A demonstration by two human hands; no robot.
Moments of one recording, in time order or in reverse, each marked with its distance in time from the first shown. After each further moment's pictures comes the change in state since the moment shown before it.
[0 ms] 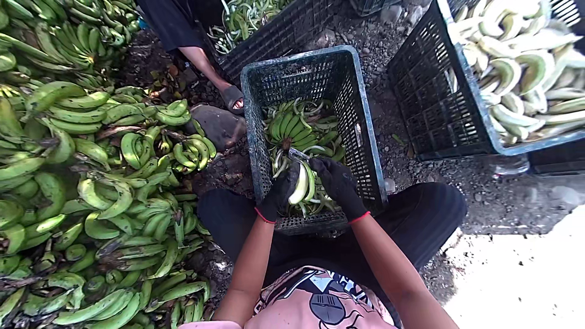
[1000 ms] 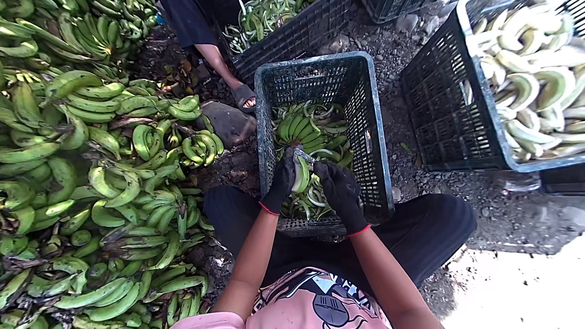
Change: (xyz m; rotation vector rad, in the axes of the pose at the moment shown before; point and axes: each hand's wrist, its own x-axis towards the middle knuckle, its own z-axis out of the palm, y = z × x) left_hand 0.005 0.005 -0.010 -0.061 0.242 0.113; right_hand -0.006 -0.013 0.014 -0.077 0.063 0.020
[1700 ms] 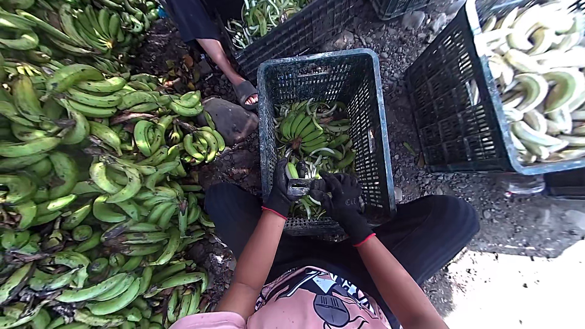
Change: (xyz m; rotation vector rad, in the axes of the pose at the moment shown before) left_hand -0.005 -0.009 0.011 -0.997 0.013 -0.346; right_hand -0.016 0.034 0.025 -0.084 0.209 -0.375
